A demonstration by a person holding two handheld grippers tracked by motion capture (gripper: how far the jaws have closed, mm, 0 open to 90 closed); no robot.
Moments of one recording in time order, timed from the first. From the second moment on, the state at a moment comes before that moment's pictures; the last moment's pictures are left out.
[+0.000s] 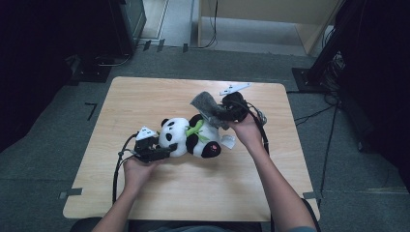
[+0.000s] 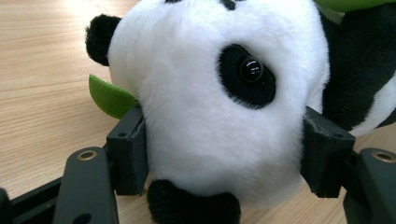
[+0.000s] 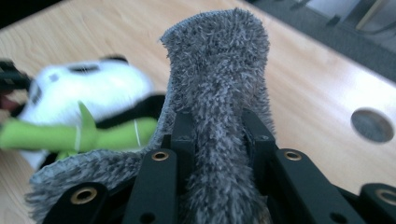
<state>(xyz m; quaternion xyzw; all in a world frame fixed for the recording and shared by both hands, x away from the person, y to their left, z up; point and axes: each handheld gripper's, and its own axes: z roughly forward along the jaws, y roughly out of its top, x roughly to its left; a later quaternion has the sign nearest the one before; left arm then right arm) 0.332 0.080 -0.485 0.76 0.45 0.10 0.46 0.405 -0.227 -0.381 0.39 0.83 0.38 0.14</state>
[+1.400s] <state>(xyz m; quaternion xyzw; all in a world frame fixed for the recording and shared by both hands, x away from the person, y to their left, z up) 0.331 0.084 -0.490 0.76 0.43 0.10 0.47 0.401 -0.226 -0.378 0.40 0.80 0.43 0.12</state>
